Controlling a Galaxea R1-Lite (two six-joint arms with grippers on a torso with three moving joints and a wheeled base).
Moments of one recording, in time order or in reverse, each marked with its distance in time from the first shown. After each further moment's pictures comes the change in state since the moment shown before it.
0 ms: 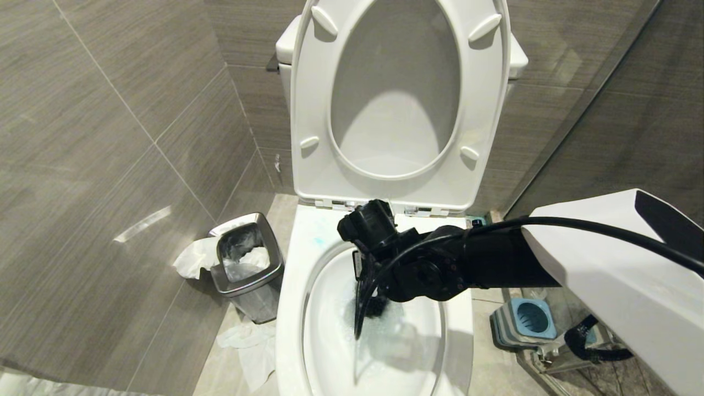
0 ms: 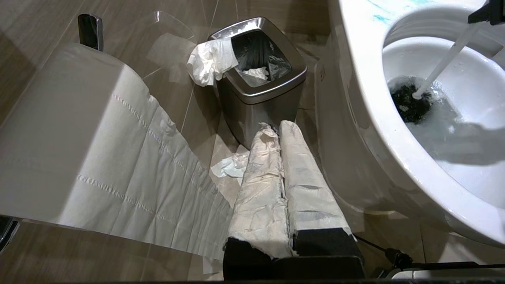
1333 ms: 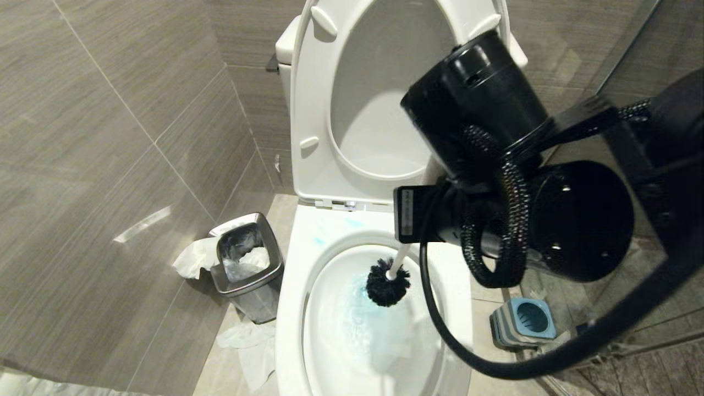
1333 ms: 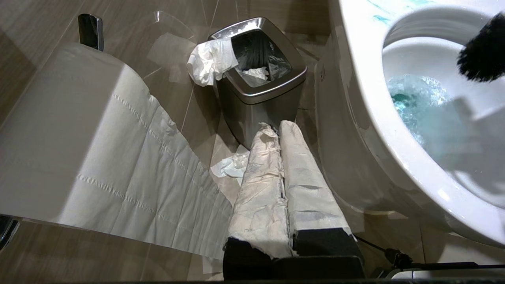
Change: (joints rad) left arm 0.000 0.000 0.001 0.000 0.001 -0.001; right arm 0.174 -0.445 -0.074 0.475 -0.074 0.178
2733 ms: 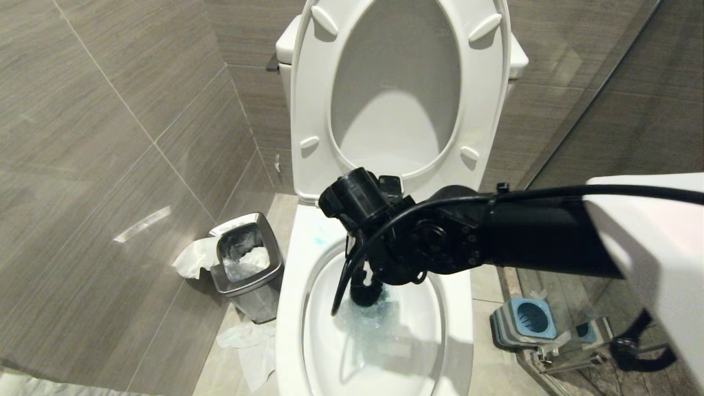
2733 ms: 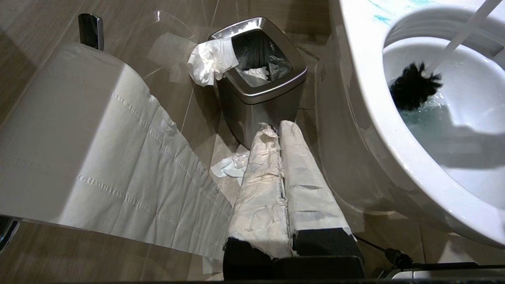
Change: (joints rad) left arm 0.000 0.000 0.000 0.000 0.000 0.000; right arm -0.100 0.375 -0.136 -0.158 0.008 0.110
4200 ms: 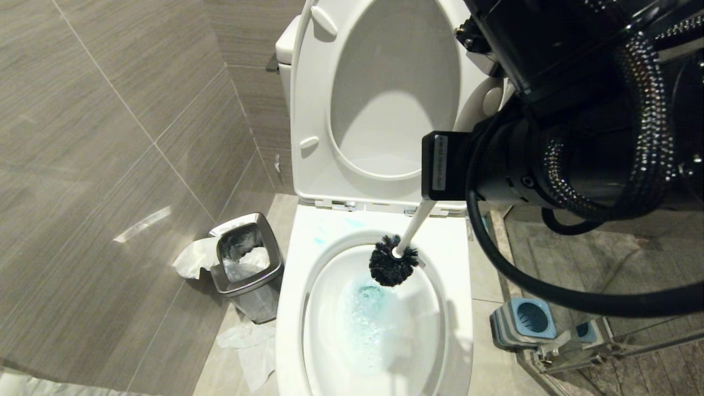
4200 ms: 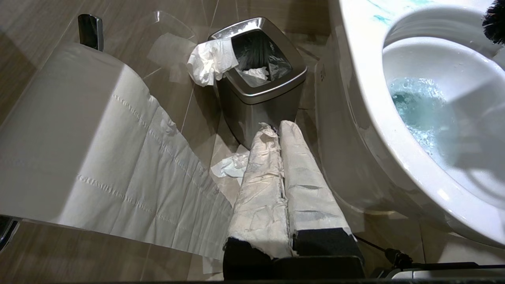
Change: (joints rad) left arm 0.000 0.000 0.000 0.000 -0.001 0.000; right arm 0.123 -0.406 -0.113 0.403 -0.006 -0.090
